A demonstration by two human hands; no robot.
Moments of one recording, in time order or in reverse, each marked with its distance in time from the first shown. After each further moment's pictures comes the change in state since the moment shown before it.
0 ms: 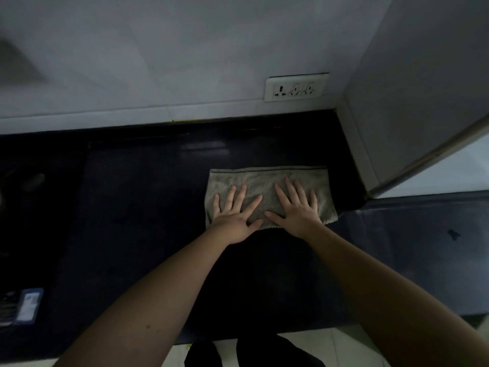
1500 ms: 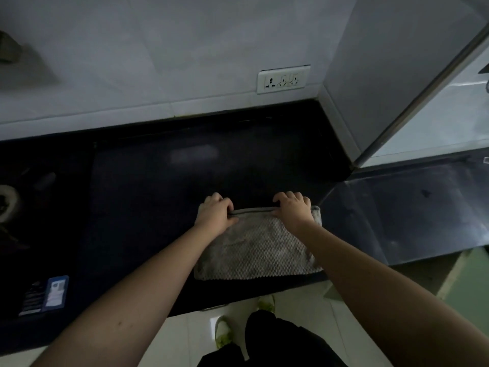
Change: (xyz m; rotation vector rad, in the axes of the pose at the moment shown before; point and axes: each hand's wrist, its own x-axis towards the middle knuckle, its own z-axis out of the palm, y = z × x) left_hand -0.071 -0.048 0.005 -0.156 0.196 0.011; right_hand -0.078 -0.056 -0.002 0.183 0.050 0.150
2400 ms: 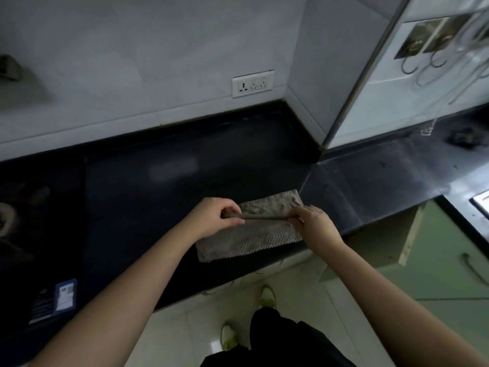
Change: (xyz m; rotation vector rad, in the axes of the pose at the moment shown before) left_hand -0.106 0.017 -0.053 -0.311 -0.068 0.381; right_hand -0.163 0.005 -0.005 0.181 0.392 -0.076
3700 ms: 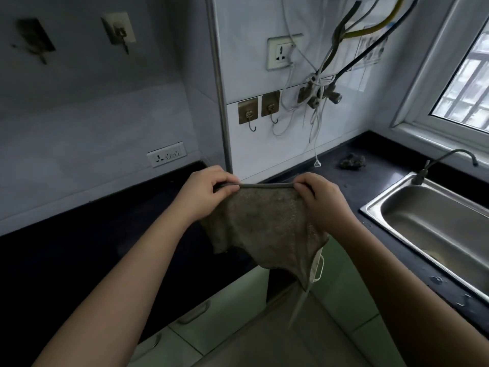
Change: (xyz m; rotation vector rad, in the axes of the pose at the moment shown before) left_hand 0.050 0.316 0.031 0.118 0.318 0.418; right_hand -0.093 0.122 -0.265 0.196 0.430 0.074
